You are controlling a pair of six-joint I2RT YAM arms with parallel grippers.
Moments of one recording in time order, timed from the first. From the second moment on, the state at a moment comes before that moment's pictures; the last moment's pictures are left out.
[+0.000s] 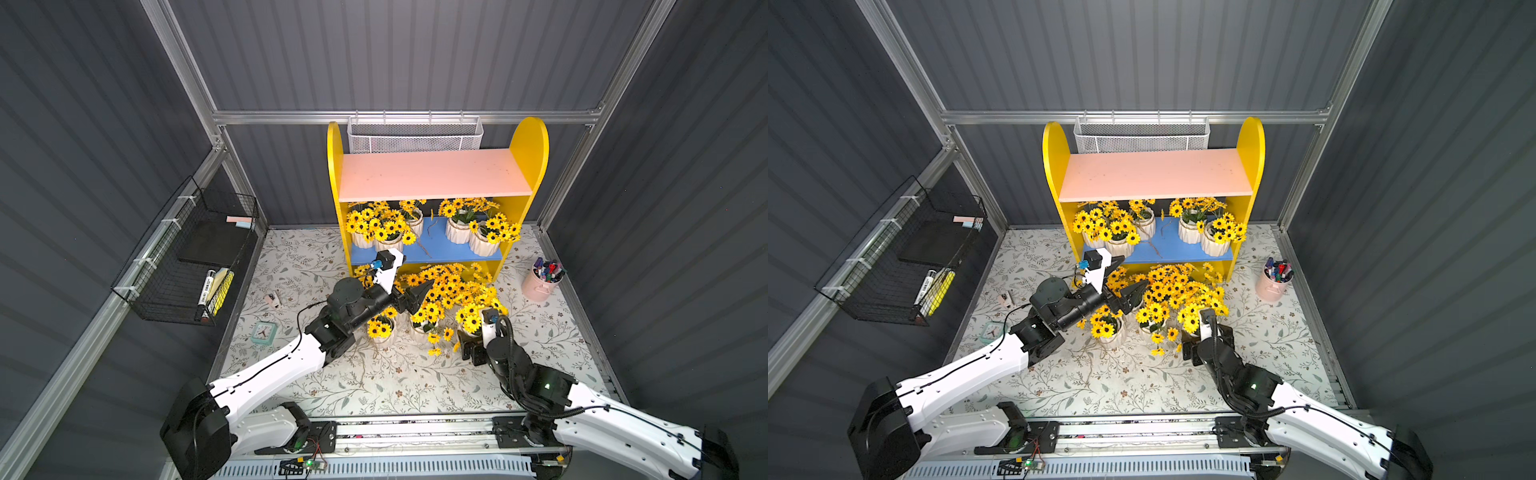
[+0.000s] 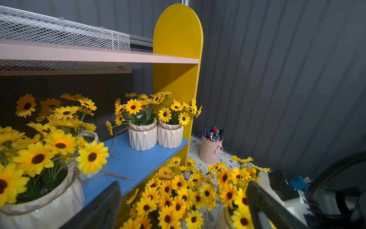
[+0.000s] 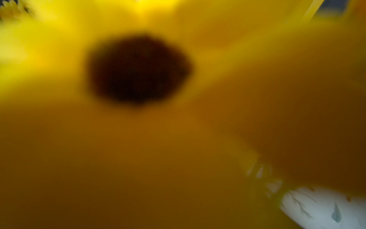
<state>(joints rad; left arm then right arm) -0.75 1.18 0.81 0.46 0.14 -0.11 0.92 0.68 0.28 -0.16 0.60 0.34</state>
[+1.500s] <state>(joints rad) -0.75 1.24 0.83 0.36 -0.21 -0.11 0.95 1.59 0.32 0.76 0.64 0.36</state>
